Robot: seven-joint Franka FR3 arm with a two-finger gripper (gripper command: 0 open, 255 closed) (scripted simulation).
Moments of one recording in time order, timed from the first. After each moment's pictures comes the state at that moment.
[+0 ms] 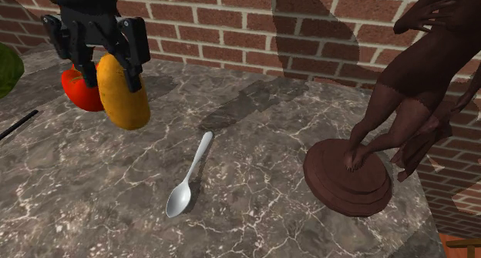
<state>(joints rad) -0.04 0.02 -0.10 -1.90 0.08 1.63 0.41</state>
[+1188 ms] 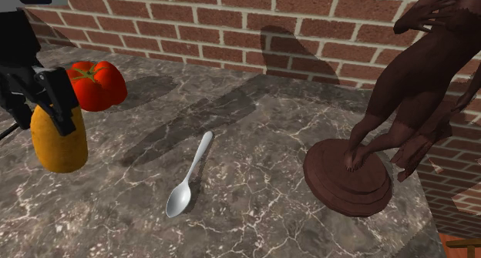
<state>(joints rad) 0.07 0.00 0.01 -2.04 0.13 1.77 0.60</state>
